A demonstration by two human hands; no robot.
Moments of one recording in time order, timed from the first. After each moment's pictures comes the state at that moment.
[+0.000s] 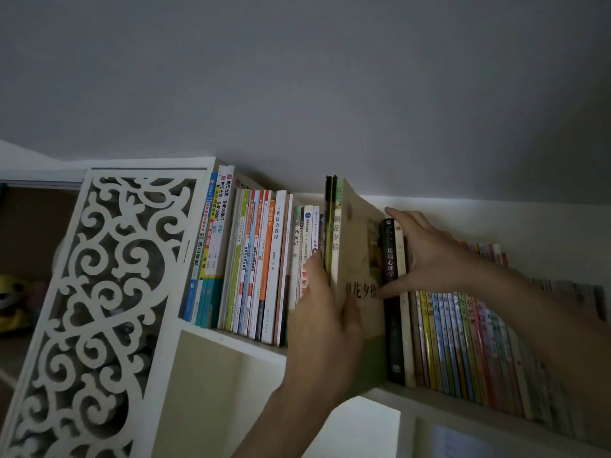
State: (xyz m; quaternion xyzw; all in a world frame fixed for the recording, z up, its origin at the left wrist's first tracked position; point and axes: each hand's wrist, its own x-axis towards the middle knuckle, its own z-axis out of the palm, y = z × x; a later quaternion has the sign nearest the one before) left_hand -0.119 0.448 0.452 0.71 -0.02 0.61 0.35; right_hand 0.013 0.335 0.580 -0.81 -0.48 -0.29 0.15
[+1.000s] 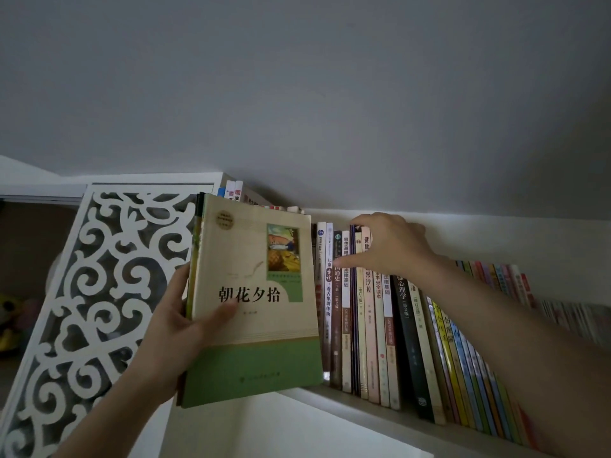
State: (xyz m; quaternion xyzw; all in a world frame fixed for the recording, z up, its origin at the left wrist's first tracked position) left_hand -0.190 0.600 0.448 0.60 -0.03 0.54 0.59; right_hand 0.003 0.426 0.609 -0.79 -0.42 -0.41 0.15
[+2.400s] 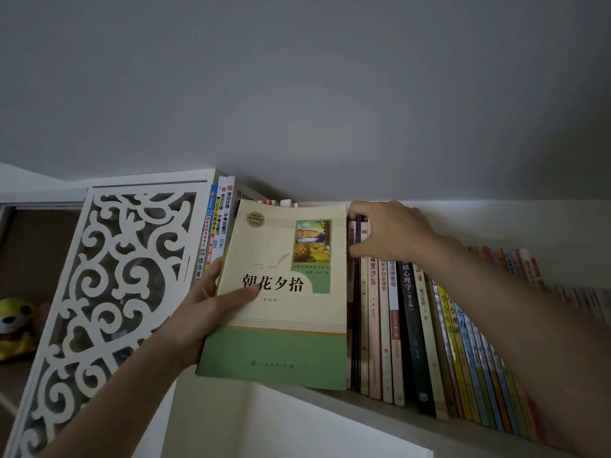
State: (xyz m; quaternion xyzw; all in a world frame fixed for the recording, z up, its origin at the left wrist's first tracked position) left_hand -0.155 0.613 0.470 0.63 -0.09 0.40 0.66; right_hand 0.014 0.416 0.618 -0.77 -0.48 -0.41 0.12
